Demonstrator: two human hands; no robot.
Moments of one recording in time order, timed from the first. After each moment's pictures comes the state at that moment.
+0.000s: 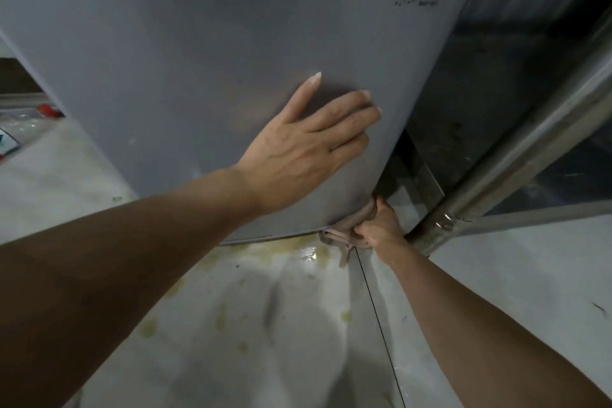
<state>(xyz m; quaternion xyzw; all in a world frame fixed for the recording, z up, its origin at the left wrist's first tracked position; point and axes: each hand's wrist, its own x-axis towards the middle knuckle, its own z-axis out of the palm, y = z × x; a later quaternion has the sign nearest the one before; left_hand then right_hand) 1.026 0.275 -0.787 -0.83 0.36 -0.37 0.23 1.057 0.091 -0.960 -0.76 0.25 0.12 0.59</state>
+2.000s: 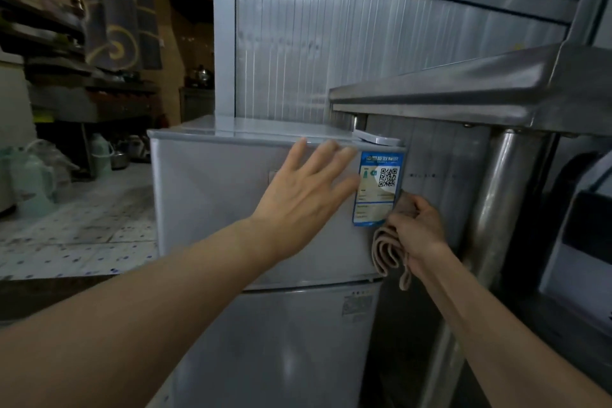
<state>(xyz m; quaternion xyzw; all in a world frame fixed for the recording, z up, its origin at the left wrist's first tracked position) 1.003 0.284 -0.449 -0.82 0.26 -0.45 0.23 1.059 0.095 -0.502 -0.69 0.04 -0.20 0.70</state>
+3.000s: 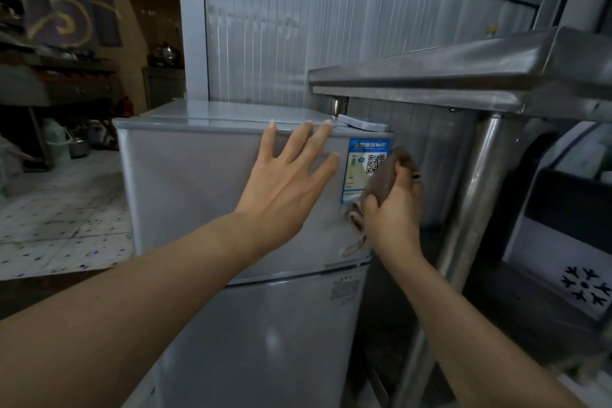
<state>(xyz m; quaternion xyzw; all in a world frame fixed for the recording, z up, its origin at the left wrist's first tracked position) 1.020 0.291 -0.458 -0.85 0.23 -0.44 0.18 1.029 0.130 -0.490 -0.81 0.04 -0.37 0.45</state>
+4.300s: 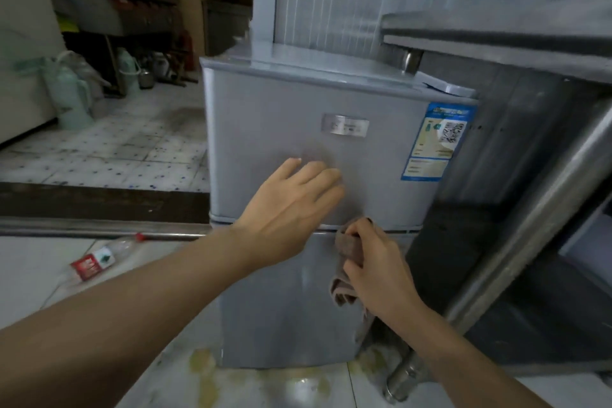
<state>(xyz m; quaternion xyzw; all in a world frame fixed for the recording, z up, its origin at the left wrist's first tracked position) 0.967 0.346 -0.511 -0.90 0.28 -0.32 0.10 0.966 0.176 -0.563 -0.94 -0.16 -0.16 0.24</state>
